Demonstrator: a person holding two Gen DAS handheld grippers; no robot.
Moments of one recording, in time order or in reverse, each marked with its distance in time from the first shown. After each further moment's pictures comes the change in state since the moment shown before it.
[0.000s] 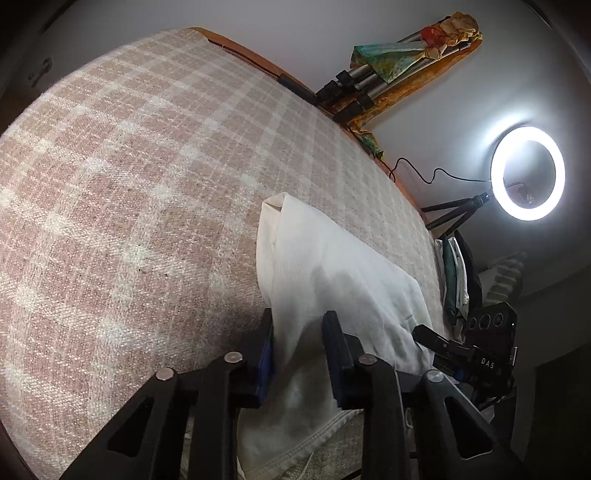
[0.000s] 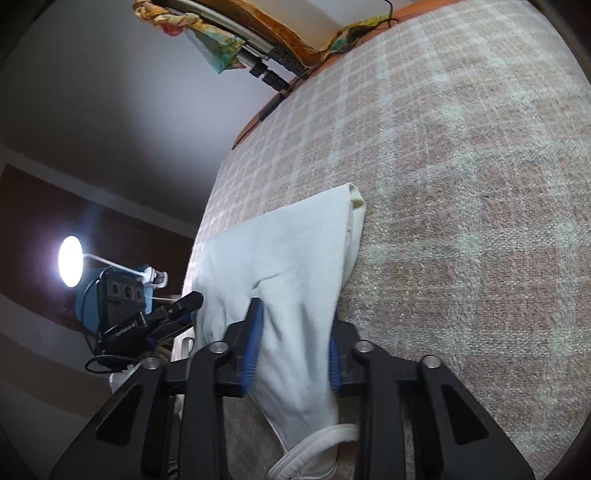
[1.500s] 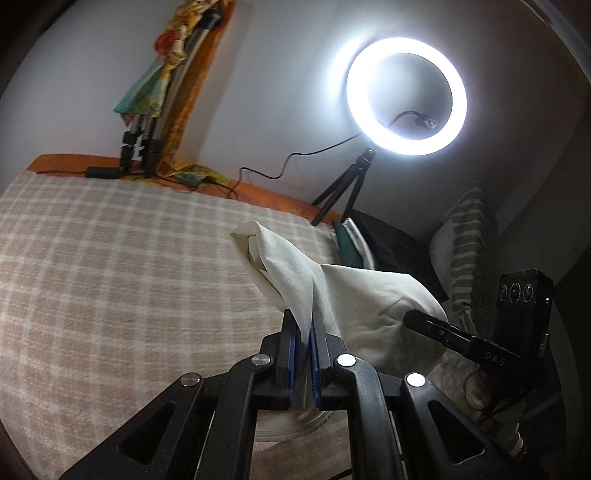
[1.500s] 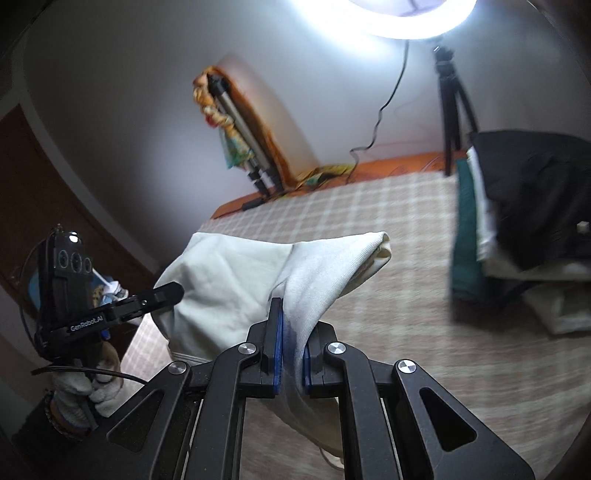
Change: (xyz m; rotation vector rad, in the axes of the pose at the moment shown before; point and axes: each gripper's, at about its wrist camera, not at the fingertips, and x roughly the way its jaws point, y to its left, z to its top) left arm 0.046 -0.249 -0.035 0.418 -0.115 -0.051; right arm -0.175 0.016 0.001 -0.289 -0.299 -0.260
